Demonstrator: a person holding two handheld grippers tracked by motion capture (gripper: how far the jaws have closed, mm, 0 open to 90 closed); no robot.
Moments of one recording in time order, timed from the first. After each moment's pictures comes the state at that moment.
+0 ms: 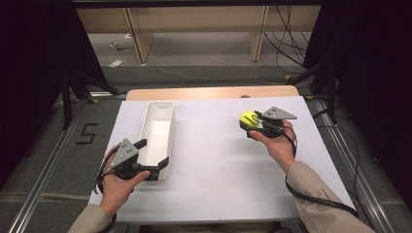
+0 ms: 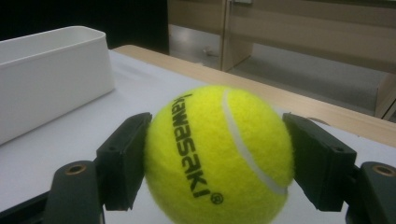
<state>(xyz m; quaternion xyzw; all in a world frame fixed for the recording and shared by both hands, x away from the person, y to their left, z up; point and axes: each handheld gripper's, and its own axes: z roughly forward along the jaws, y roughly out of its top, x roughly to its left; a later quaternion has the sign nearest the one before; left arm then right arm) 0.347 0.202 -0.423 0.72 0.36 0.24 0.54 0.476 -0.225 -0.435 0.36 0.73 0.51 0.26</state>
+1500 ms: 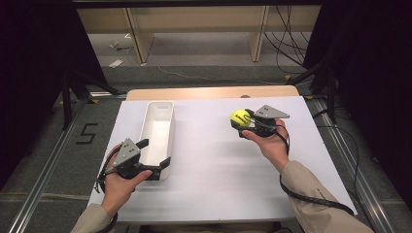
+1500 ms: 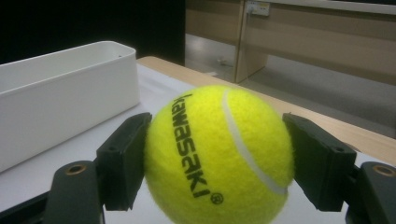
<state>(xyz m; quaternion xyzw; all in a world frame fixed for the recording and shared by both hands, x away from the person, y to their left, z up) 0.350 0.199 -0.425 0.73 0.35 0.24 0.54 0.472 -0.199 -0.424 0.33 0.74 0.53 0.25</state>
